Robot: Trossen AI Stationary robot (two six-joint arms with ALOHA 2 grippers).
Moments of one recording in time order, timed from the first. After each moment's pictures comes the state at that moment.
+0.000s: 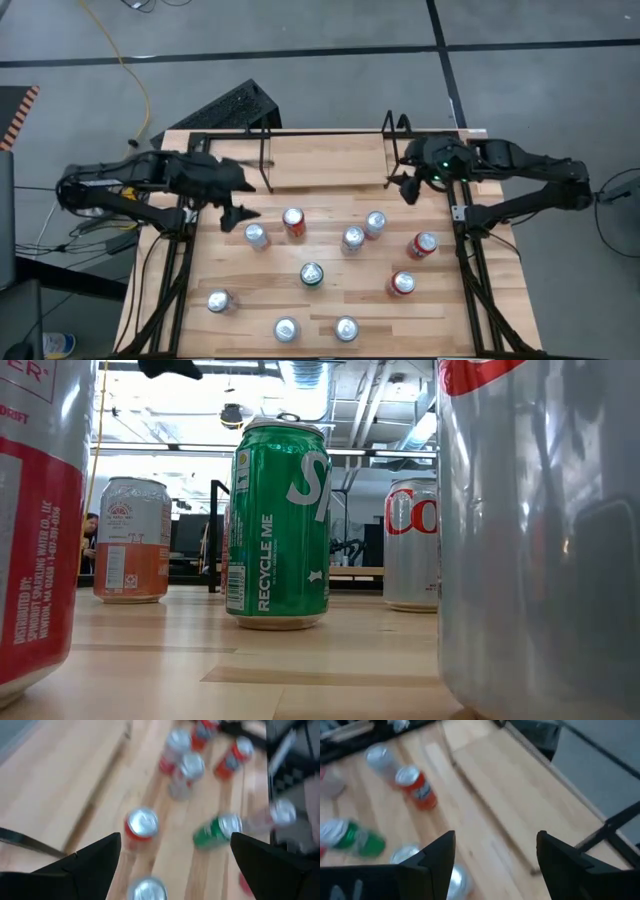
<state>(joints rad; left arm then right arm) -0.02 1.01 1.25 -0.87 -0.06 -0.39 -0.09 1.07 1.28 -0.93 0.29 0.34</state>
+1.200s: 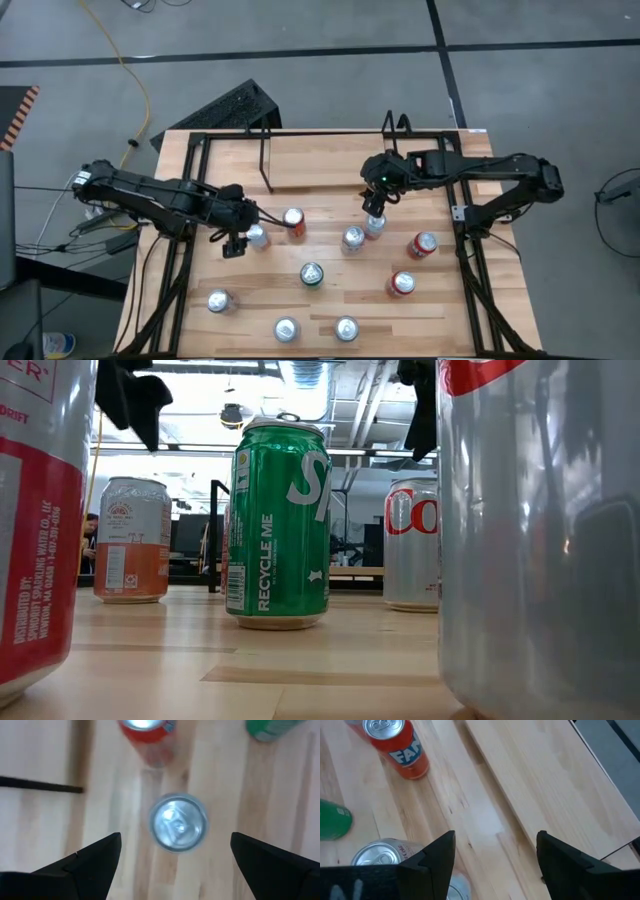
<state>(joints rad) -0.23 1.19 1.12 -1.08 -0.19 -0.31 -0.08 1.38 1.28 -0.86 0.25 0.26</state>
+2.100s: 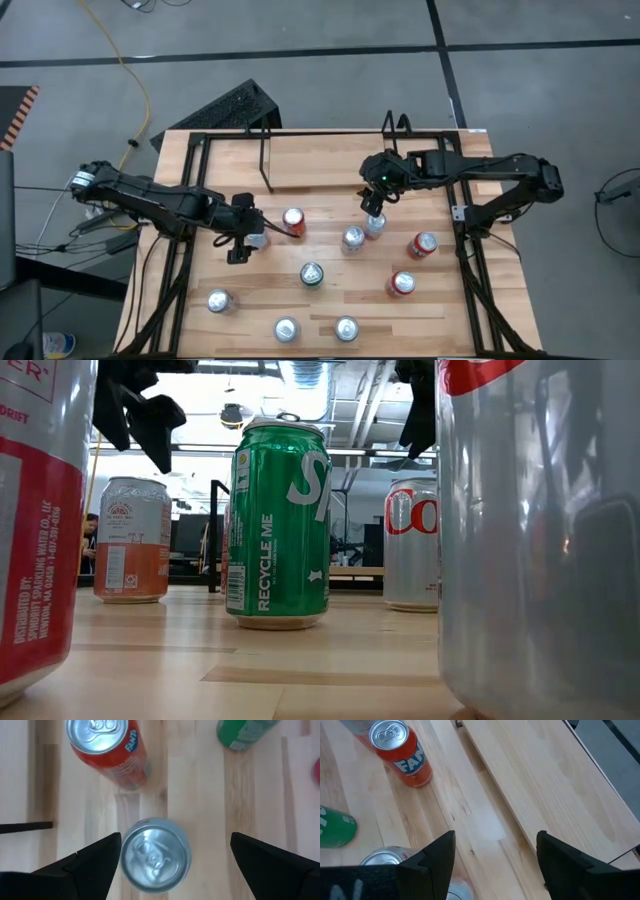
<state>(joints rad) -0.22 1.16 0.96 -0.82 -0.14 -0.21 -0.08 1.38 1.28 -0.83 0.25 0.26</state>
